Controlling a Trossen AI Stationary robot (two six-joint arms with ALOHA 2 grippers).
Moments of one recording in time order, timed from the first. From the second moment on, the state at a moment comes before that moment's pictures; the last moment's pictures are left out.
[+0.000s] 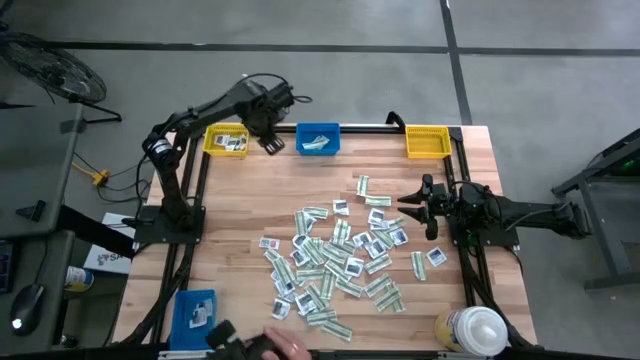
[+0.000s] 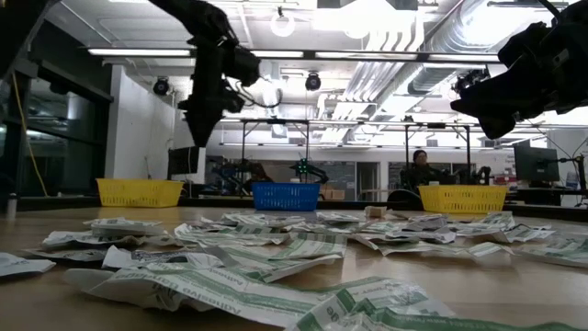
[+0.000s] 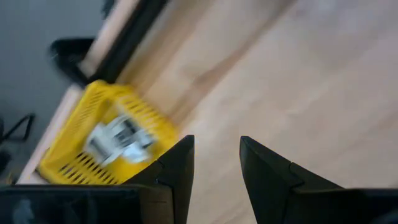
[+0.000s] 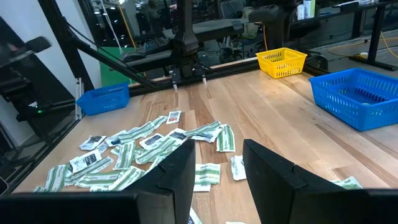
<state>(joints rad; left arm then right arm) 0.69 1.82 1.64 -1.29 -0.19 0.00 -0.12 0.13 0.01 0.04 -0.06 0.20</state>
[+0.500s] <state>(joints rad) 0.37 1.88 1.64 -1.08 -0.04 0.02 -0.12 0.13 0.01 0.04 -0.06 0.20</state>
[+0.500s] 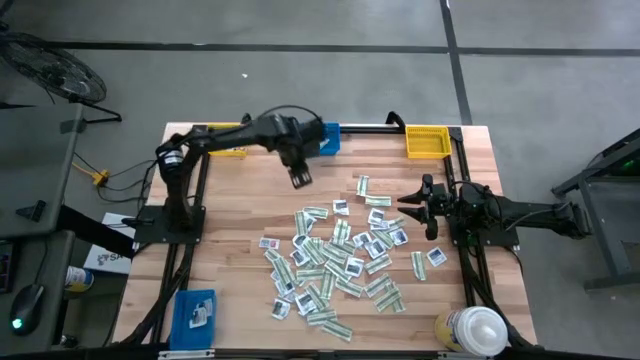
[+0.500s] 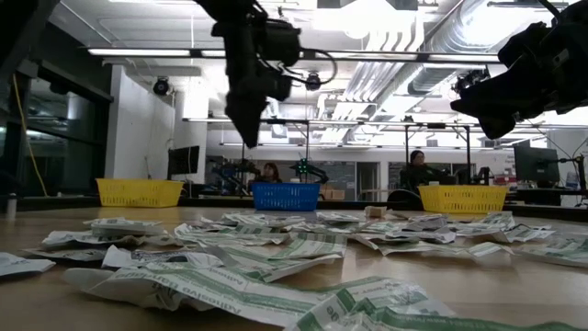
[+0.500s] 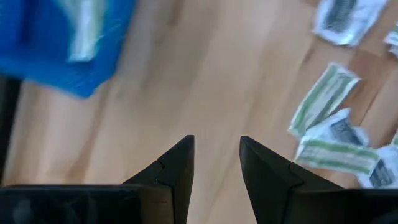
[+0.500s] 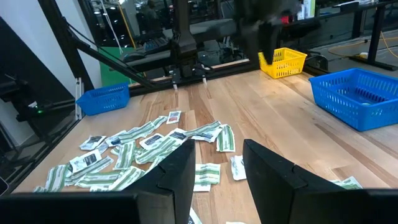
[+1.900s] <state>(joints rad) 0.23 2.19 1.72 -0.75 0.17 -0.29 -0.12 0.13 0.01 0.04 -0.06 0.20</state>
